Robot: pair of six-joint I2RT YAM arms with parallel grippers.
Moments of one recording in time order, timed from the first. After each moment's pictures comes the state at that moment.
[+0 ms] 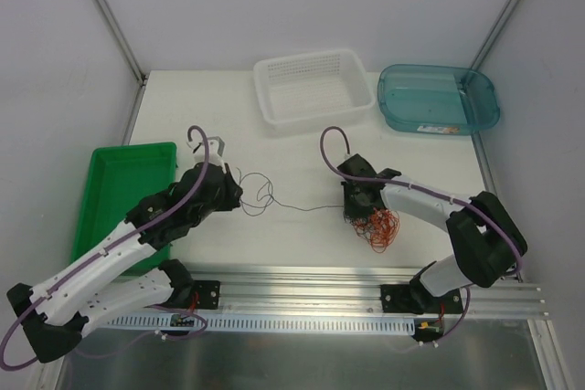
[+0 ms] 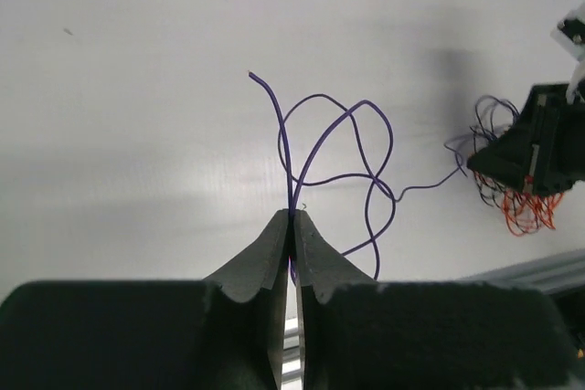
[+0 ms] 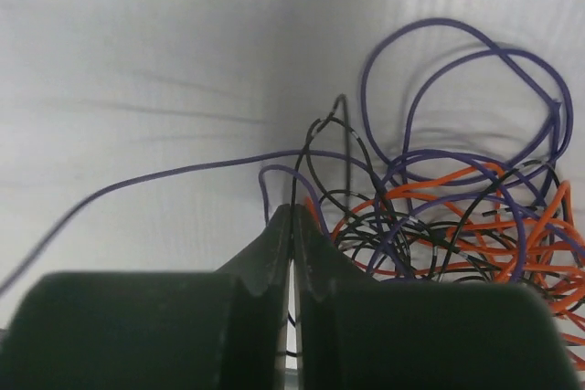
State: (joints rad) left arm -0.82 0.80 0.83 -0.68 -0.36 -0.69; right arm 0.69 1.49 0.82 -0.54 0.11 0.57
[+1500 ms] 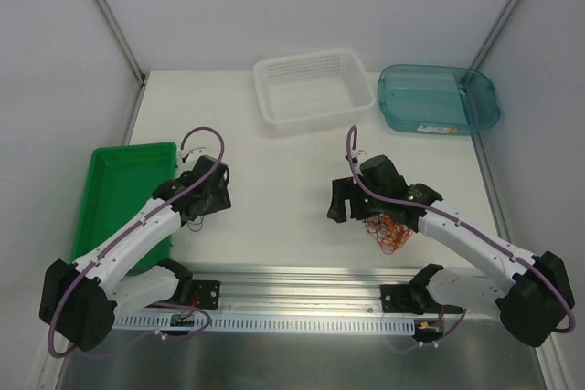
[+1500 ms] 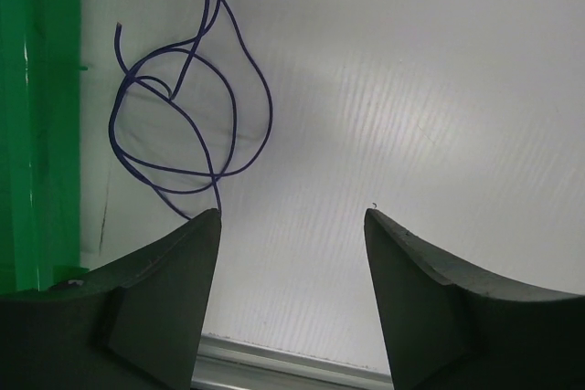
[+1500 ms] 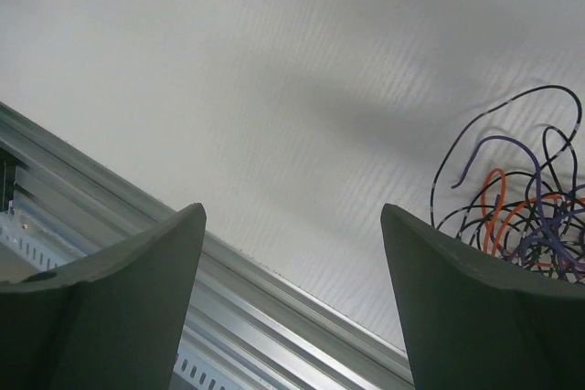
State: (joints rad) left arm -0.49 1.00 0.72 -0.77 -0.38 -0.66; right arm 0.69 1.09 0.75 -0.53 -0.12 0.43
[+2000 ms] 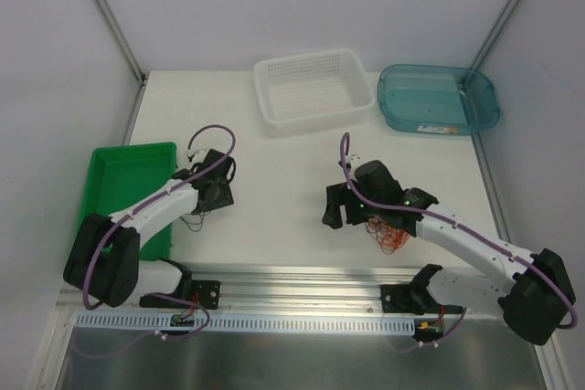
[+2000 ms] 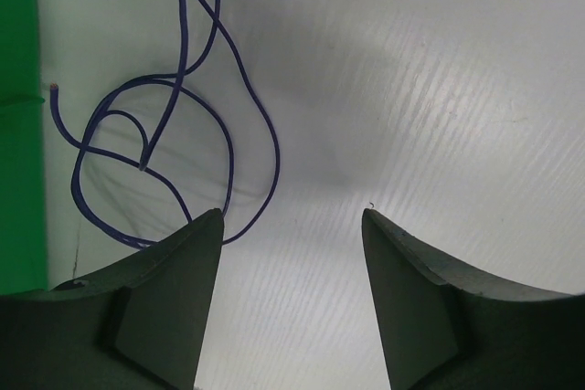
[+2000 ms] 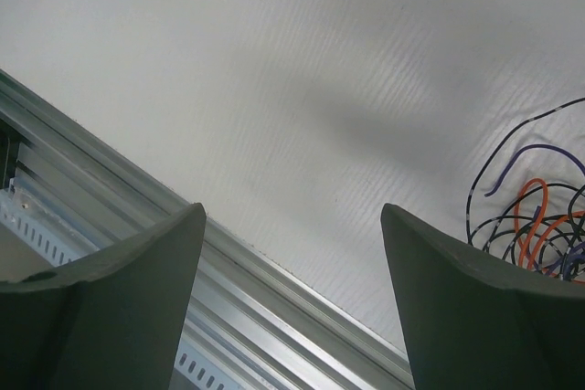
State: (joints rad) left arm -0.42 1.30 0.69 -0.59 -0.38 -0.66; right arm 0.76 1.09 0.72 -0.48 -0.12 0.43
